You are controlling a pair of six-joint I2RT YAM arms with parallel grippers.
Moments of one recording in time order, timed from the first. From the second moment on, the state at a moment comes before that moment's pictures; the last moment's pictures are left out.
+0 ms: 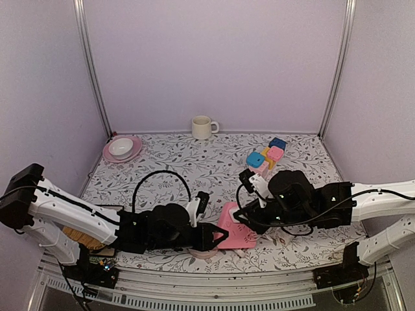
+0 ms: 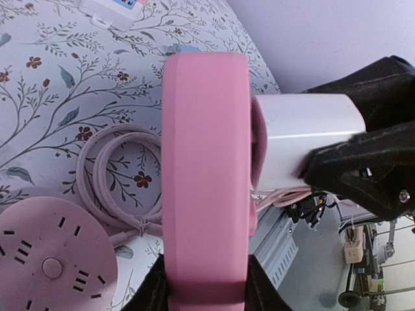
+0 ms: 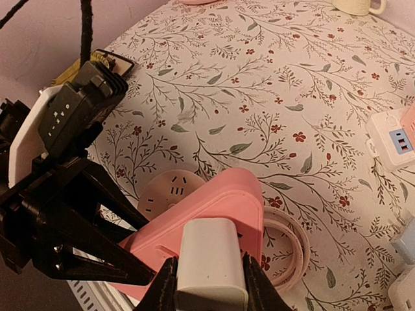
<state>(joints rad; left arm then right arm) -1.36 1.51 0.70 0.31 -0.21 -0.99 1.24 1.22 0.84 -0.27 0.19 0.47</state>
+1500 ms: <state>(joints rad) -0.97 1.26 0.60 0.25 -0.17 -0.97 0.85 1.14 0.75 -0.30 -0.01 0.49</state>
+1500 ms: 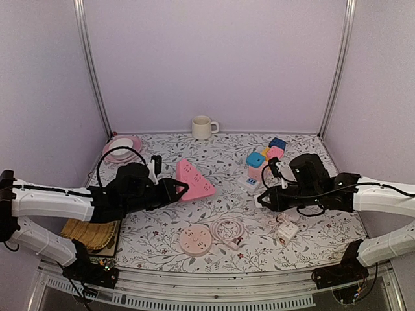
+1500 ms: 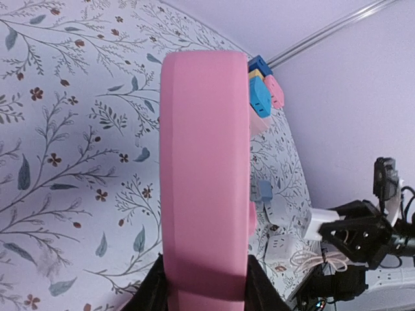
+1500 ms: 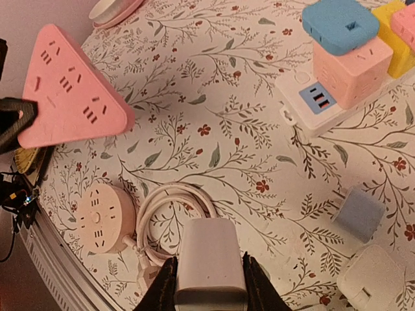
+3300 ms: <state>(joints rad) -0.44 1.57 0.69 0.27 0.25 -0.73 0.42 1.47 0.89 -0.15 -0.09 0.54</state>
